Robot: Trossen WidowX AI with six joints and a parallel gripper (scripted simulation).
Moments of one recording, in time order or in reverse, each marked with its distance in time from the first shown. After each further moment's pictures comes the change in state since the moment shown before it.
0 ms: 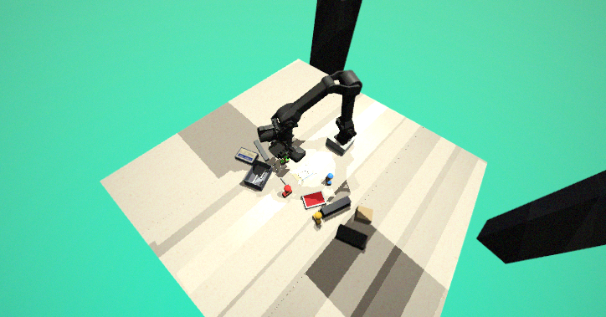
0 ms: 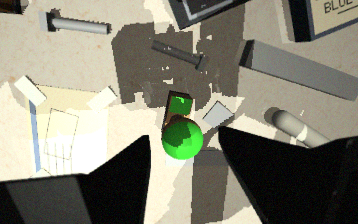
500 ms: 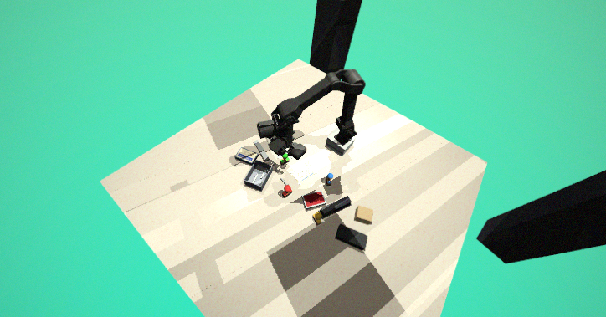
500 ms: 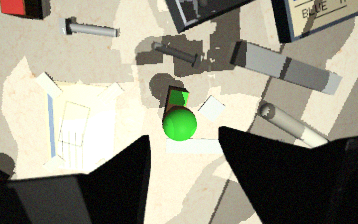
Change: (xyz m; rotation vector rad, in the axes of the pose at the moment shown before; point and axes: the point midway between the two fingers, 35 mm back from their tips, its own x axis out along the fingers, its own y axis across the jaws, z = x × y) arm -0.025 0.001 0.000 0.001 0.000 0.000
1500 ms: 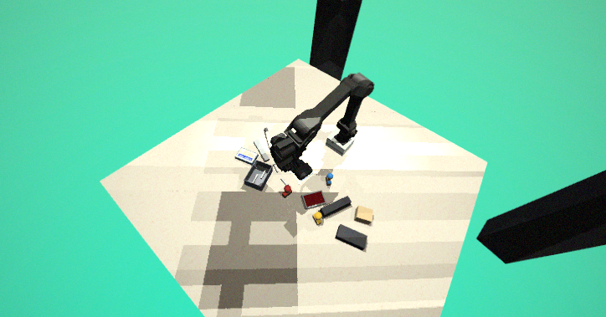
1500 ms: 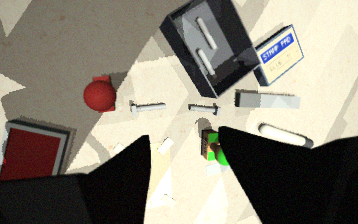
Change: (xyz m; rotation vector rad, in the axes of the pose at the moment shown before) arm -0.054 0.074 0.069 0.168 -0.137 -0.208
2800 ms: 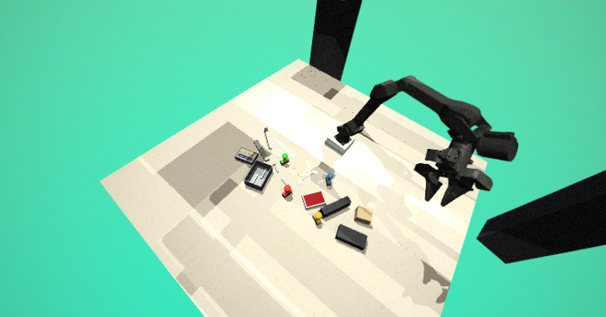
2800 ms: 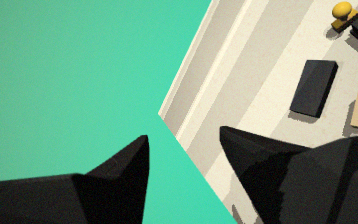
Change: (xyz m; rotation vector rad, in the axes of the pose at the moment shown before) arm -0.325 0.353 -0.117 0.902 -0.633 0.863
